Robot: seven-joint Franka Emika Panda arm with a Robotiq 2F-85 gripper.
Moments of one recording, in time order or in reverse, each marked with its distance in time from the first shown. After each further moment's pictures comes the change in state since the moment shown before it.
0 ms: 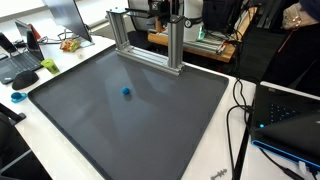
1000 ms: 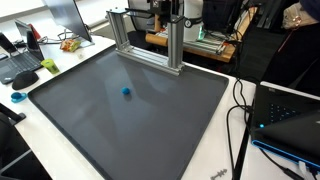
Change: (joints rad) arm -0.006 -0.003 0.001 0.001 -0.022 -0.032 0.006
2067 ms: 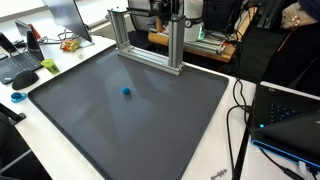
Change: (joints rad) arm 0.000 0.108 0.019 0.057 -0.016 -0.051 0.022
